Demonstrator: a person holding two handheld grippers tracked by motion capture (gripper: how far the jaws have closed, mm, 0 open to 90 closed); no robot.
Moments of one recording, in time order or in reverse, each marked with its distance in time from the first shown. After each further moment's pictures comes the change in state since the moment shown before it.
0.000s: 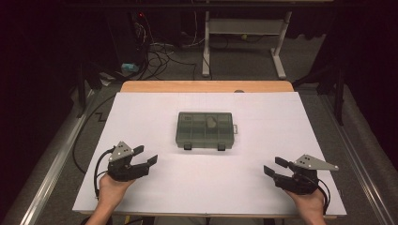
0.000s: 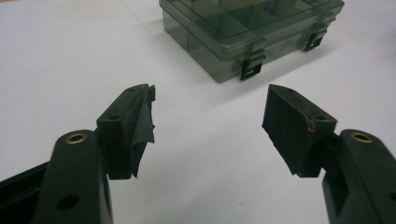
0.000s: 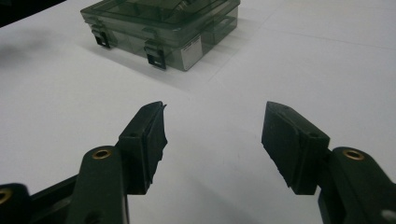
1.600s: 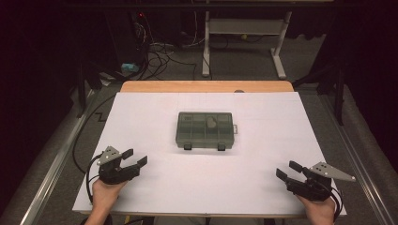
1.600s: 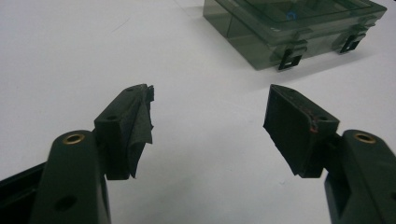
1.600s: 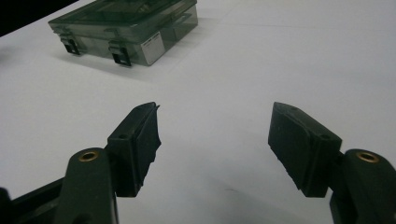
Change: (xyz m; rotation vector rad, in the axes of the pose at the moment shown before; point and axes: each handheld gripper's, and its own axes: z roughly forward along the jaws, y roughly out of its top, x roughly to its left) left arm 0.025 -0.028 -0.004 -0.029 0.056 -0.120; right arm -0.023 -0.028 -0.019 -0.060 -0.070 0.086
